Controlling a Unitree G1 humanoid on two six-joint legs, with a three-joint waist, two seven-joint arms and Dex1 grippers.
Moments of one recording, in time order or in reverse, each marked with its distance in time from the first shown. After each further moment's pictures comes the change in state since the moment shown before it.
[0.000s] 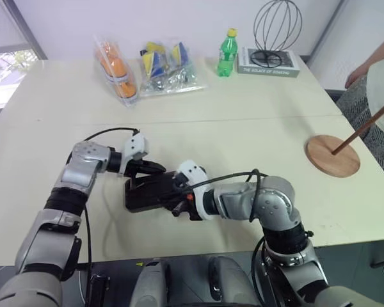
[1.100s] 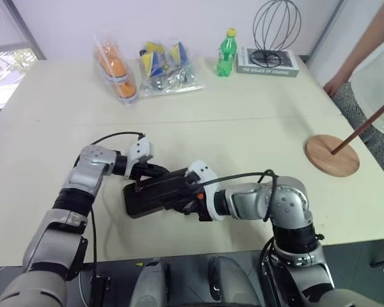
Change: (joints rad) left arm -0.010 -0.037 -0.011 0.044 0.017 -0.033 0.017; right arm 0.043 -0.035 -0.127 0.063 0.187 0.061 -0.093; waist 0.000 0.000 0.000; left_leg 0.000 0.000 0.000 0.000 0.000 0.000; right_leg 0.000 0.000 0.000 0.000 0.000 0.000
